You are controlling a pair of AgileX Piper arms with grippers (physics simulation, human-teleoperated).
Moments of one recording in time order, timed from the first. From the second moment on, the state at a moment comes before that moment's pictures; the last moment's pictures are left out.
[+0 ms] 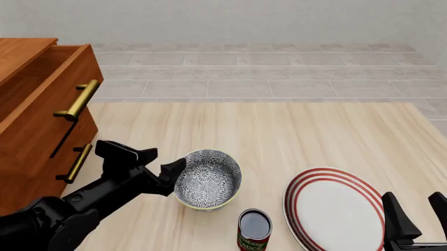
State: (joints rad) left arm -0.55 1.23 -0.44 -0.37 -0.14; right arm 0.00 0.01 0.00 0.00 0.00
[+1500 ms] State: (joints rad) left arm -0.50 1.44 -0.46 -0.49 -0.12; right arm 0.00 0.01 0.00 0.00 0.00
